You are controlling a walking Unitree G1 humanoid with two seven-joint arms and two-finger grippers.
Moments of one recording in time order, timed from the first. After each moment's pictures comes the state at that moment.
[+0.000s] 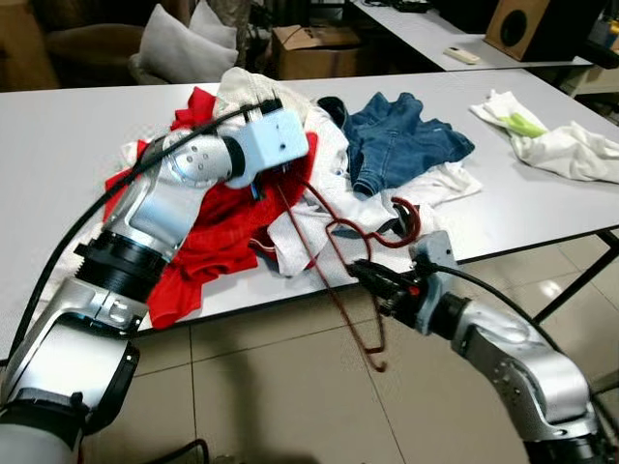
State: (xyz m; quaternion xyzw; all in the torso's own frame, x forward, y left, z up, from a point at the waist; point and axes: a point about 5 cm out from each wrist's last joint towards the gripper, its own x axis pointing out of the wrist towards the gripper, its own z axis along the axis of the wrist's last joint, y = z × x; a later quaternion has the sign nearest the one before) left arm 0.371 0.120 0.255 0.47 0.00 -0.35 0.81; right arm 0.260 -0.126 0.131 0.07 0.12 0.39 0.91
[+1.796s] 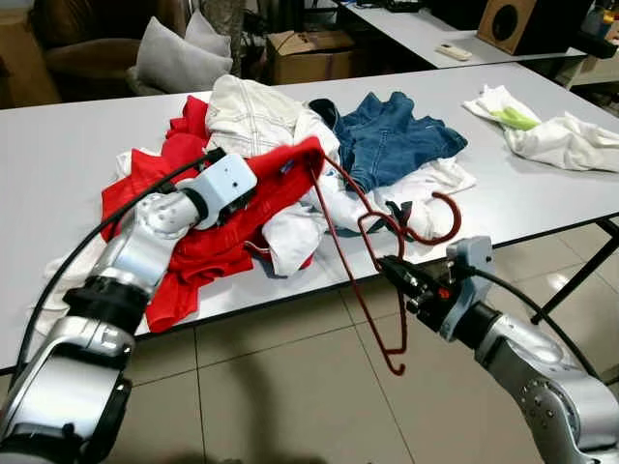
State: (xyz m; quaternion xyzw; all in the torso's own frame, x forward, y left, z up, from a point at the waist) left arm 0.379 0.177 0.185 0.40 0.03 -0.23 0.89; right arm 0.247 -0.153 0.137 0.10 0.10 0.31 0.94
